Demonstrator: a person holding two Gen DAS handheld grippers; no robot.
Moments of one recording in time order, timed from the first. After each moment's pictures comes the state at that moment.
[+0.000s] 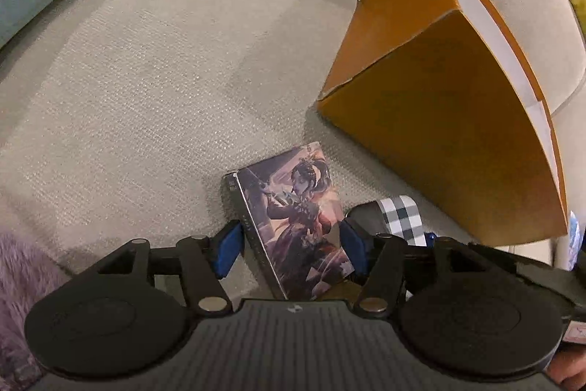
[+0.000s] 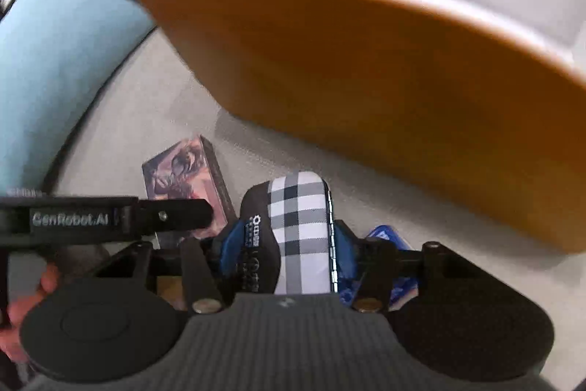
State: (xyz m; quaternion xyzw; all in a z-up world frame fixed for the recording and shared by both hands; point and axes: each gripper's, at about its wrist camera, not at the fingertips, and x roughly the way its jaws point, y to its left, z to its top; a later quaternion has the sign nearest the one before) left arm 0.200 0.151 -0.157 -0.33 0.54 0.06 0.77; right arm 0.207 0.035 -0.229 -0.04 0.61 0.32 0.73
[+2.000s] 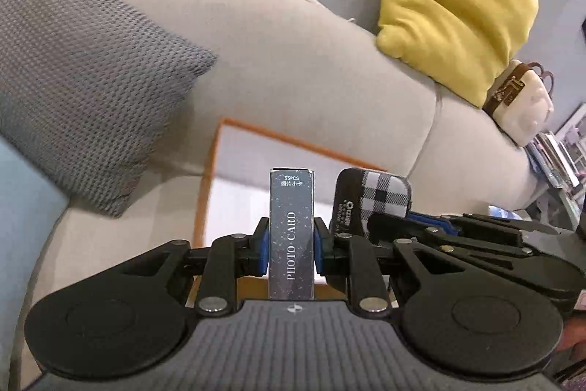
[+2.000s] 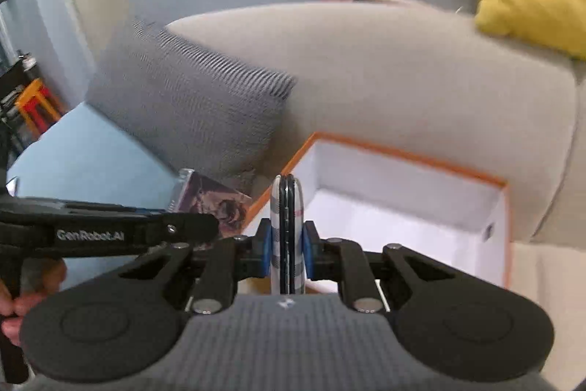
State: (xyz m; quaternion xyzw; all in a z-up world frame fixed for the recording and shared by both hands) left arm 0.253 0.127 0.037 -0.21 0.39 -0.08 0.89; right arm 0.212 -0.006 -0.010 -0.02 0.40 0.30 0.87
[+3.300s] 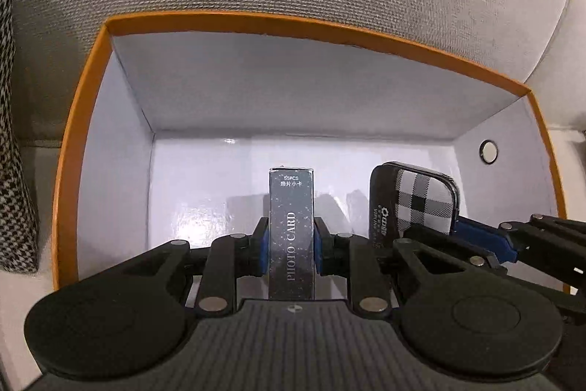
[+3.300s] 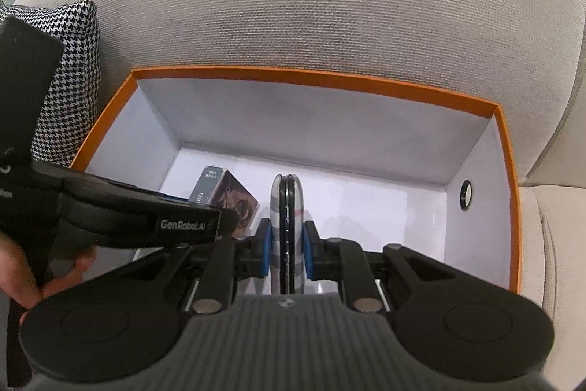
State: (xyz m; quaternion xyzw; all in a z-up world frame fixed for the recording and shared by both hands) left arm 0.435 0.063 -0.113 -0.09 0.60 -0.06 0.79; right arm 0.331 -0.025 -0.157 0.01 0.54 0.19 0.82
